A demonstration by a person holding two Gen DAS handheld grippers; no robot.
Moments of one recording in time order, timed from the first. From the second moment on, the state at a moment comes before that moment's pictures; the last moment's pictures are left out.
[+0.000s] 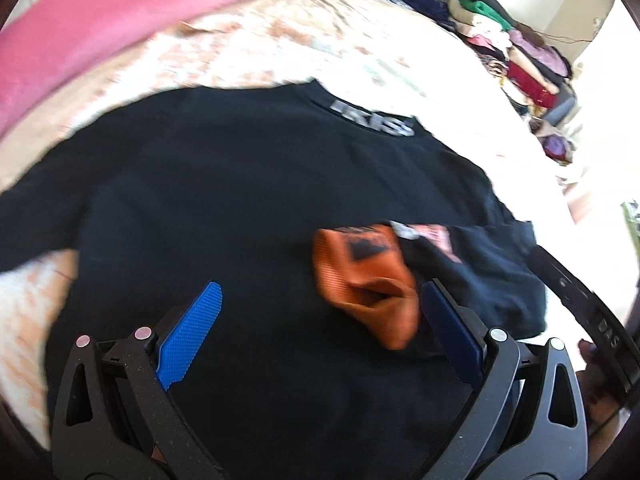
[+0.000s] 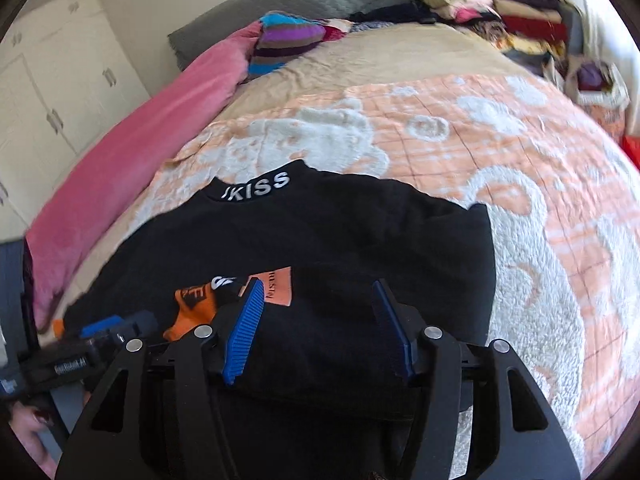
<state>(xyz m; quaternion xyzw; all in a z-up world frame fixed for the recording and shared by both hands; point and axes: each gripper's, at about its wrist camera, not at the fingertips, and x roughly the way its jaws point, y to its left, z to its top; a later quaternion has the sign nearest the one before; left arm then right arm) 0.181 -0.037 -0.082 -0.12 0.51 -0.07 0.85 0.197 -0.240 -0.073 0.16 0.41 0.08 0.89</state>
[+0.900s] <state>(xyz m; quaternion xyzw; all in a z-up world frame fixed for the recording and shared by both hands) 0.212 0.025 -0.022 -0.16 0.38 -0.06 0.91 0.200 -0.259 -0.071 0.17 0.39 0.07 0.90</state>
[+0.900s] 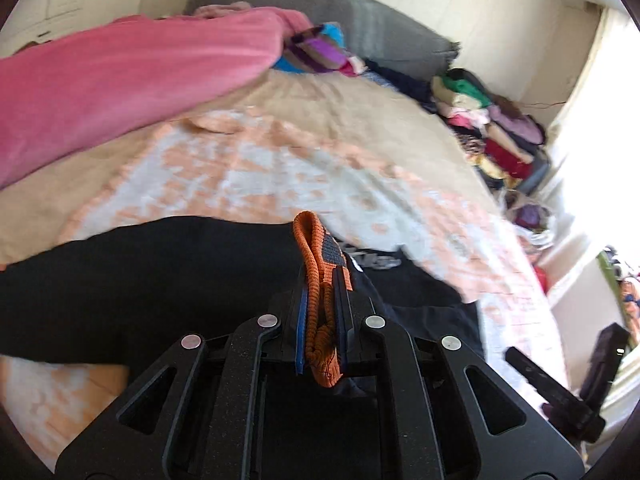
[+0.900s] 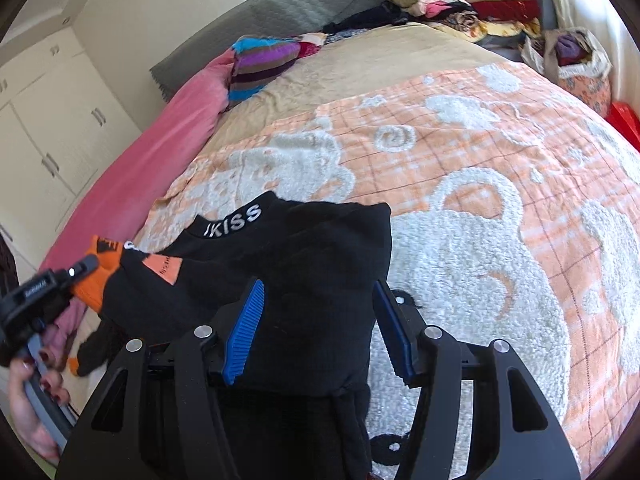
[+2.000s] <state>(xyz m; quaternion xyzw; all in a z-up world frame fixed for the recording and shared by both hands) 0.193 0.069 -0.052 -0.13 0.41 -0.02 0.90 0.205 -0.204 -0.097 0.08 0.42 0.12 0.90</state>
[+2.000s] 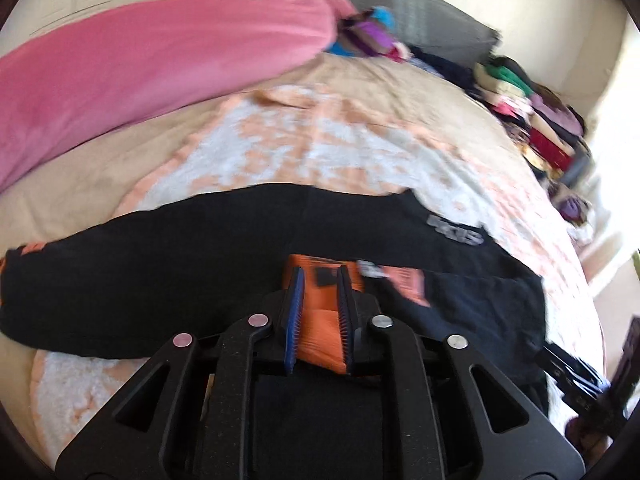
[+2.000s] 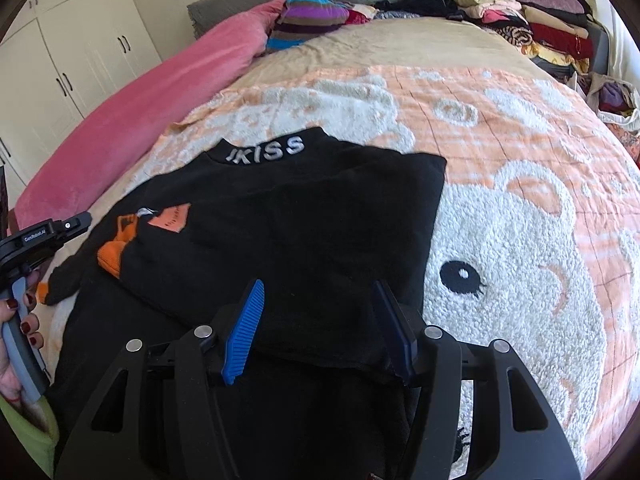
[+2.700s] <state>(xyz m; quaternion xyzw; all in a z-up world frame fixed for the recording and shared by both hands) 0.202 0.025 -0.111 -0.05 0.49 -0.03 0.87 0.216 -0.196 -0.116 0.06 0.47 0.13 0.87</state>
